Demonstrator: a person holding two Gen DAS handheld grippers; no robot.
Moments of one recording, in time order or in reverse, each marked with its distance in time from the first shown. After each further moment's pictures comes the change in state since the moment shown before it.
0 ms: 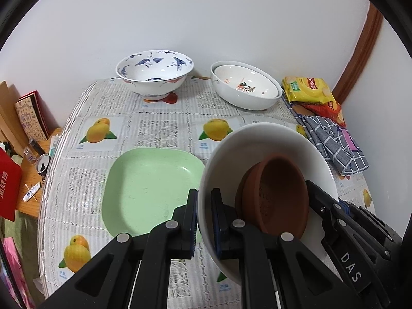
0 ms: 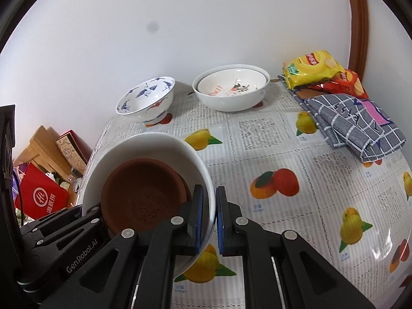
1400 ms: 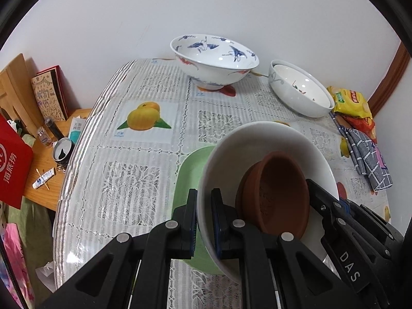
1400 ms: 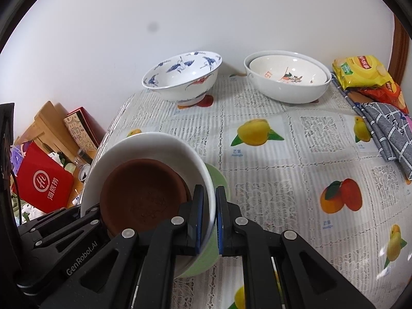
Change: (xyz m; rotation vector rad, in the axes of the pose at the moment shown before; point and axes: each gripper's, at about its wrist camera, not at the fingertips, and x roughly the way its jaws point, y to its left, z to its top) left arm 0.037 0.093 0.007 -0.103 0.041 0.077; right arm 0.078 0.077 -0.003 -0.097 0.076 0.059
